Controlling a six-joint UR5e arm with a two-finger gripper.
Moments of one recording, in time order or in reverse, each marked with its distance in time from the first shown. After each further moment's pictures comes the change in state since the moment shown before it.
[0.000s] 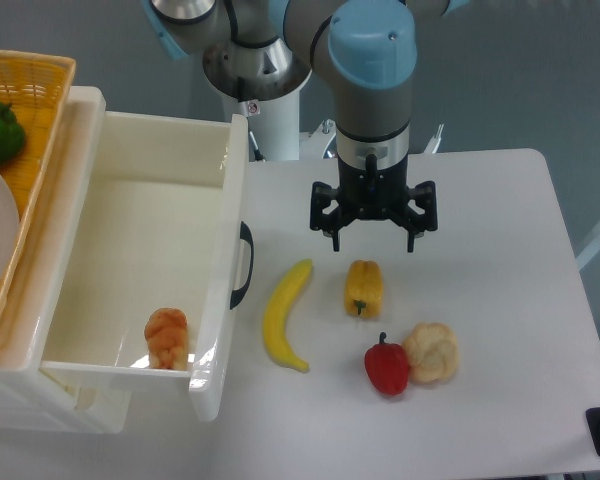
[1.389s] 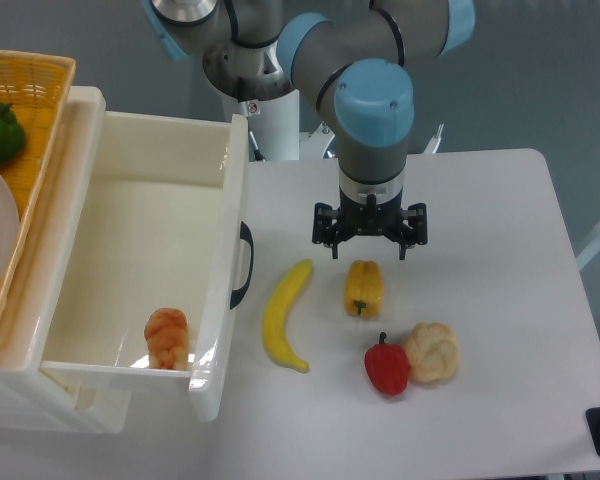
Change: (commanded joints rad) arm -0.006 -0.069 -0.109 0.005 0.038 -0.152
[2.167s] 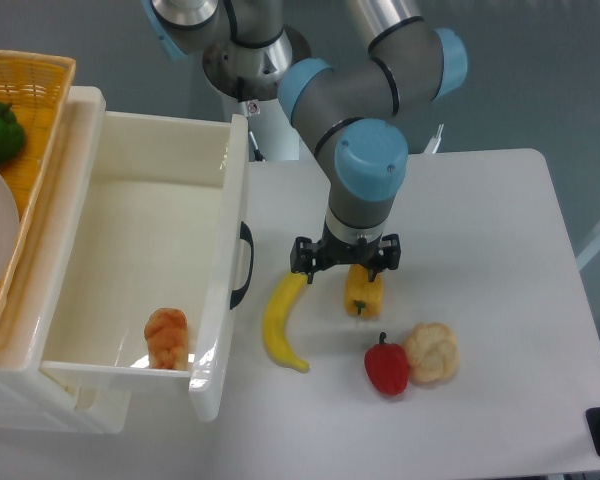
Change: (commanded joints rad) arm -0.006 -0.072 -0.014 -0.008 -0.167 -0.016
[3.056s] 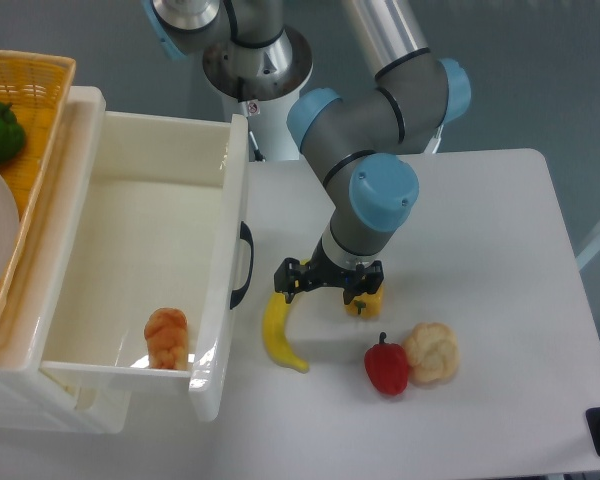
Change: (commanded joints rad) arm -0.011 -0.055 0.003 0.000 -0.086 -0.006
